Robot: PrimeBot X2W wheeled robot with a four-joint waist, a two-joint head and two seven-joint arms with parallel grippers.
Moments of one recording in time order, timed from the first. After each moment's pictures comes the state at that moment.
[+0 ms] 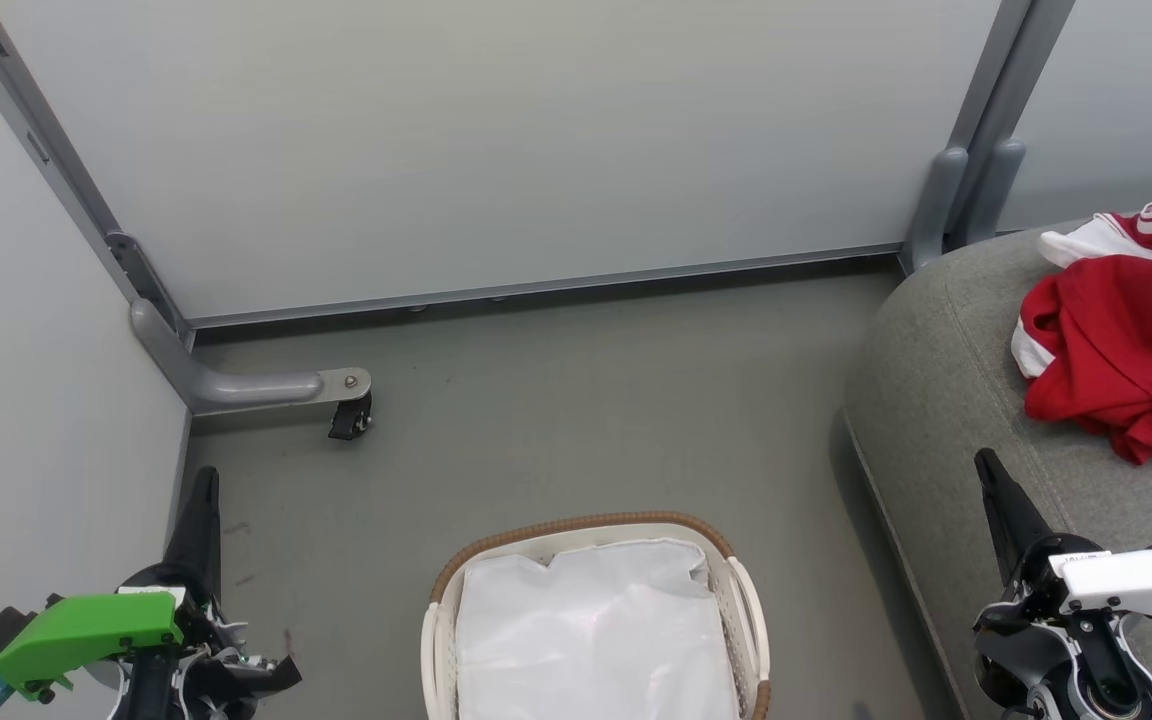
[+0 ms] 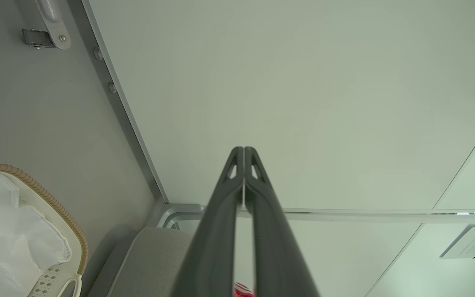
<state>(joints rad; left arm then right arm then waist) -0.10 0.05 0.11 0.25 -1.61 -0.13 0.11 -0.10 -0.05 -0.11 0.25 1.61 0.13 0.11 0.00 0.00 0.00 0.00</state>
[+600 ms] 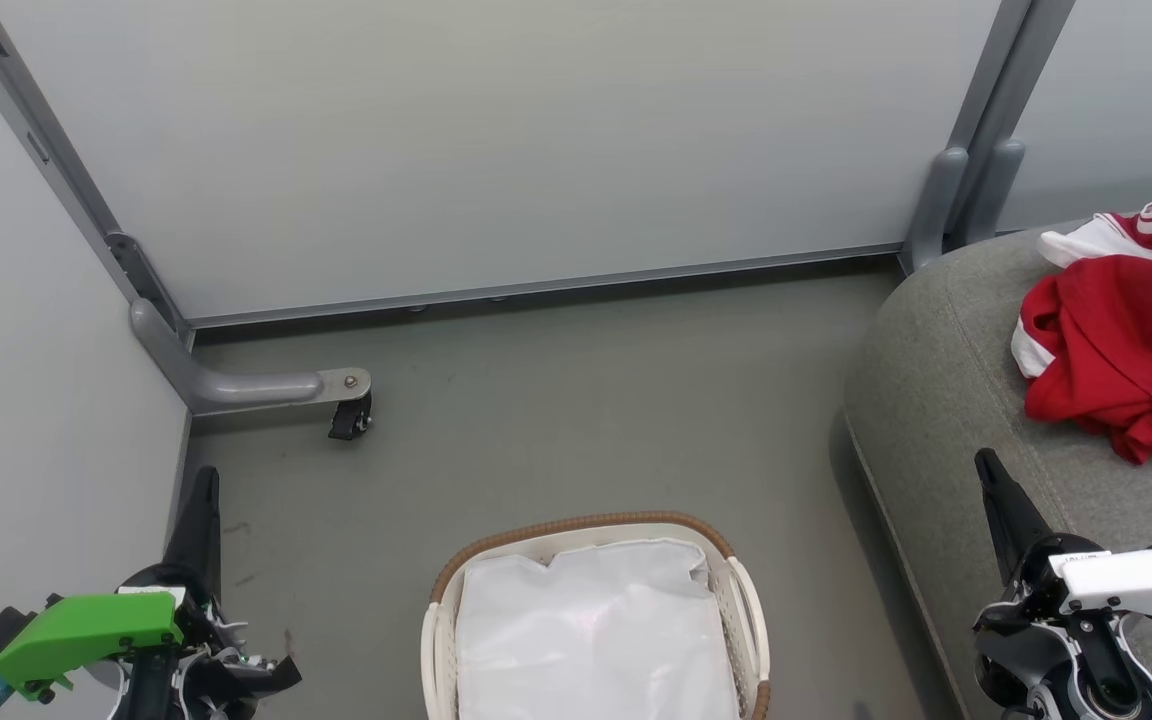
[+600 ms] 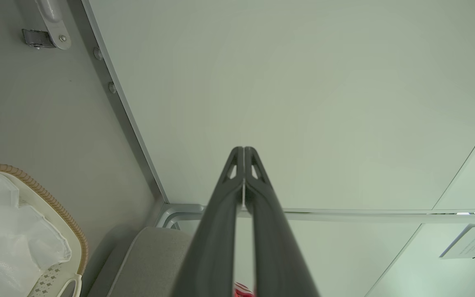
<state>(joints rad) -0.10 0.05 0.11 0.25 -1.61 -0.13 0.11 -0.10 -0.05 -0.11 0.25 1.61 0.13 0.11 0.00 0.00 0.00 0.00</state>
